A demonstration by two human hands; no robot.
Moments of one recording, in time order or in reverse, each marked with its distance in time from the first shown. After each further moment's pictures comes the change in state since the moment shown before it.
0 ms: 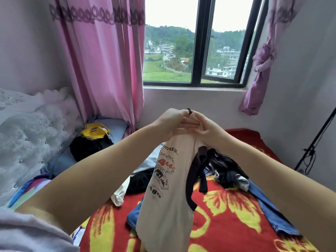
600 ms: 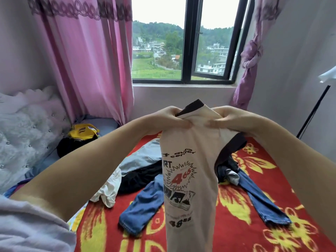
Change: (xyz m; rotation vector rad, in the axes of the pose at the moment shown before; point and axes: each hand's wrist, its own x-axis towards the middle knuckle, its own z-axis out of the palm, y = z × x) left_hand 0.018 0.003 -0.006 0.395 -0.404 0.095; right_hand -0.023 -0.019 -0.099 -0.164 -0.273 0.227
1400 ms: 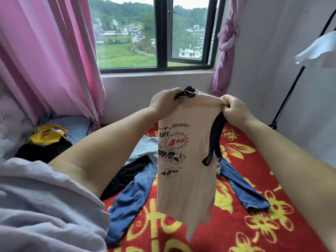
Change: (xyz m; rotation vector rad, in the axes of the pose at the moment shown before) left_hand 0.173 -0.019 0.030 0.810 0.435 0.217; right_hand 0.024 0.135 -0.085 -0.287 0.784 0.084
